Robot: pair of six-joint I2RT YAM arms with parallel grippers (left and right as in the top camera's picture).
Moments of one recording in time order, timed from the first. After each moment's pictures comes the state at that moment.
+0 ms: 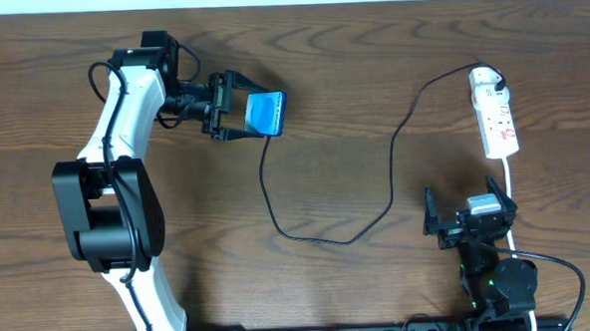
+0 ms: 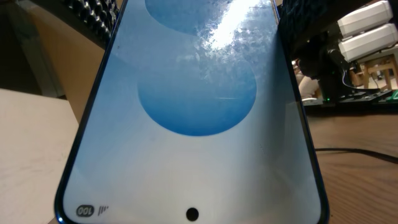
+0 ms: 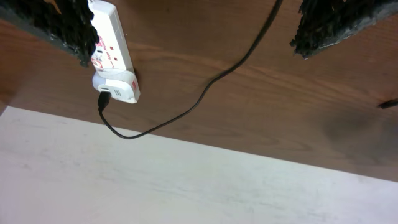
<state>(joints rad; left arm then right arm) -0.01 2.06 1.68 -1.18 1.15 -1.14 0.07 0.01 0.01 -0.07 -0.03 -0.14</state>
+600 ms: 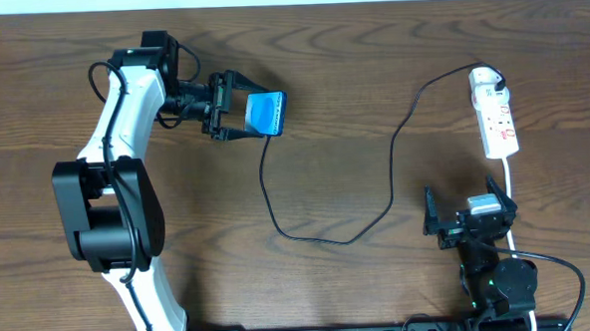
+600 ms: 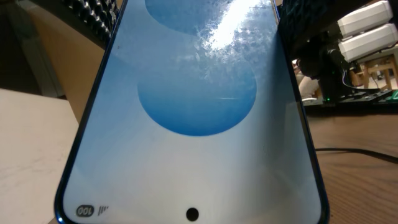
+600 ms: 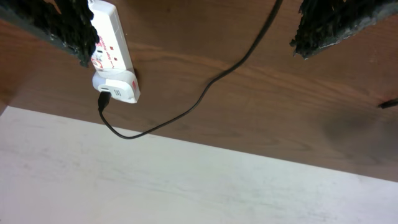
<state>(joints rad) -0.01 2.06 1.68 -1.18 1.15 -1.14 0.07 0.01 0.01 -0.07 -0.03 -0.14</state>
